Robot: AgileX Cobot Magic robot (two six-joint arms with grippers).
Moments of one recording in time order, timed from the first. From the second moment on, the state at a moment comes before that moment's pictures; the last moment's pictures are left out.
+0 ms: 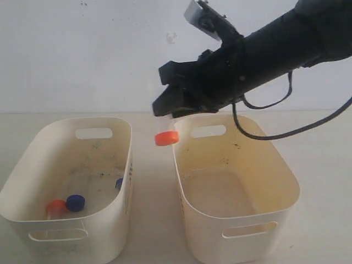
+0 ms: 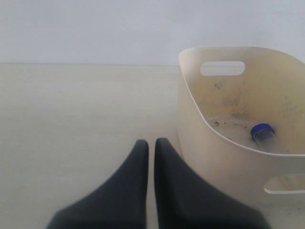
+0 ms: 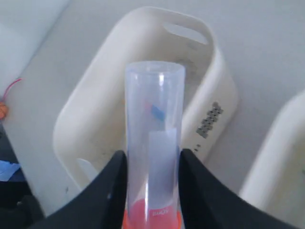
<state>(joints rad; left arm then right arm) 0.00 0.00 0.00 -0.05 0.29 0.02 0.47 1.67 -1.34 0.97 0.82 -0.66</state>
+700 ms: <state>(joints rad) 0.00 0.00 0.00 -0.05 0.29 0.02 0.74 1.94 -1.59 1.07 0.63 -0.79</state>
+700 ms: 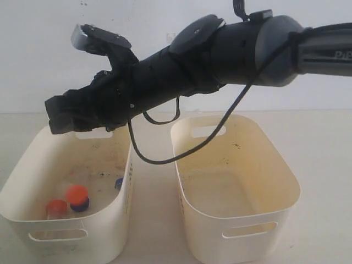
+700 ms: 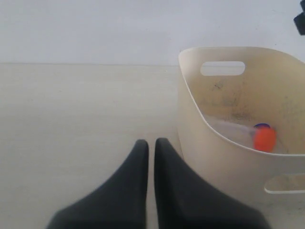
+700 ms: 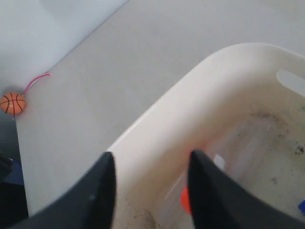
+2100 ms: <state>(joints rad) 0.00 0.00 0.00 -0.05 0.29 0.02 0.70 1.67 -1.42 -0.39 0.95 0.37</state>
